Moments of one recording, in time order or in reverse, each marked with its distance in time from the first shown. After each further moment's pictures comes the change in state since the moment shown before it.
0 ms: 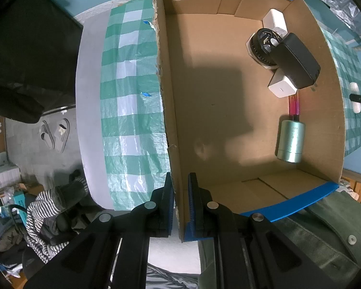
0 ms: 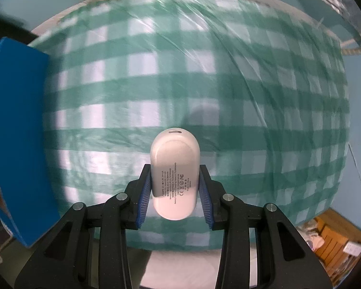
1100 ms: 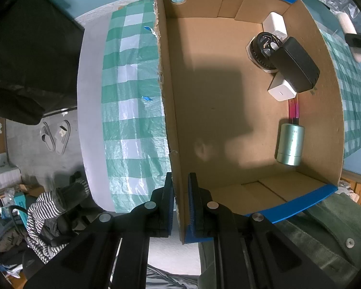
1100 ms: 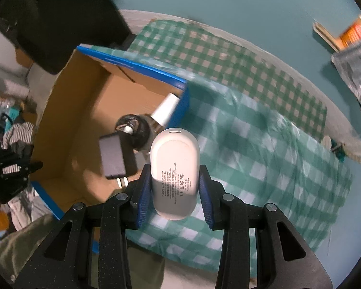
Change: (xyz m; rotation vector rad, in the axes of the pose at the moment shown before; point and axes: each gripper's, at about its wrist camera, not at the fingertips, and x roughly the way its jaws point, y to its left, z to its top) left arm -0.003 0.001 0.004 0.001 -0.008 0.001; right arm -0.085 0.187 0.056 -0.475 -0.115 0.088
